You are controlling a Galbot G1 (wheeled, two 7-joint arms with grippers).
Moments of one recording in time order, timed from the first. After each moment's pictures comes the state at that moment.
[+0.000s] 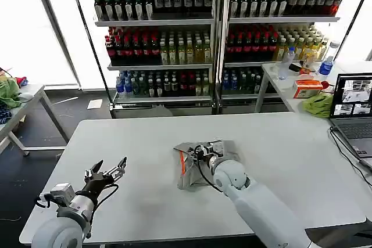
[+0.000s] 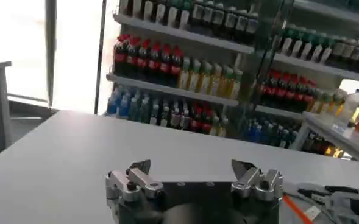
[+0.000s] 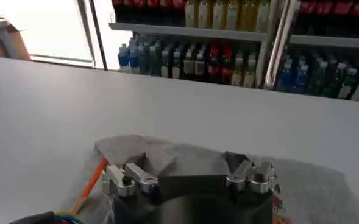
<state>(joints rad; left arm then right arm) 1.41 -1.08 -0.58 -2.14 -0.78 0.45 -0.25 -0.61 1.21 -0.20 1.51 0.72 -0.58 0.36</state>
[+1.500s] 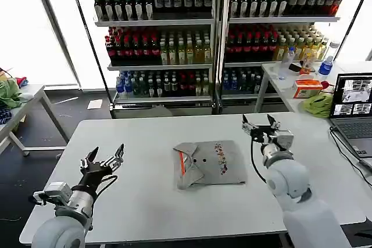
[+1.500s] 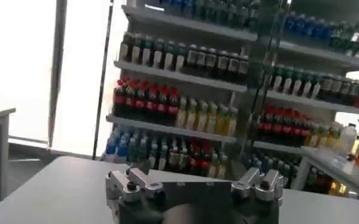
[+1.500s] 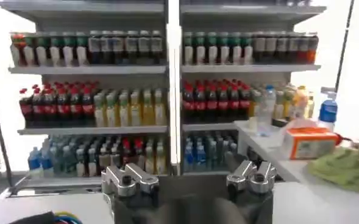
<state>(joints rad) 1.39 -1.14 -0.58 -2.20 -0.66 0.38 -0.23 -0.91 1.13 0.34 1.93 0.55 -0.54 0.38</state>
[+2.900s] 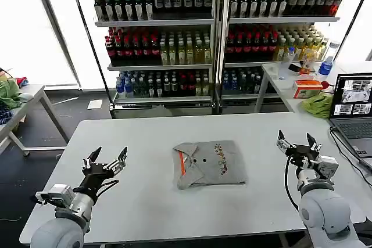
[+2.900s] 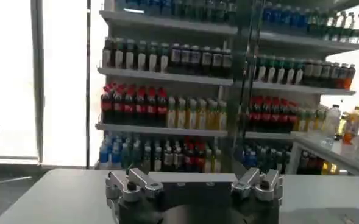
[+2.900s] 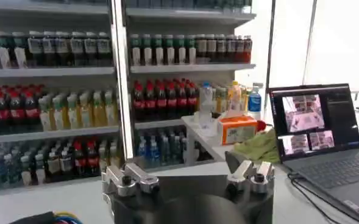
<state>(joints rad) 1.42 -1.12 -0.59 -2.19 -0.57 0.37 -0.14 -1.20 1.14 0.61 2.10 0.52 -0.53 0.37</state>
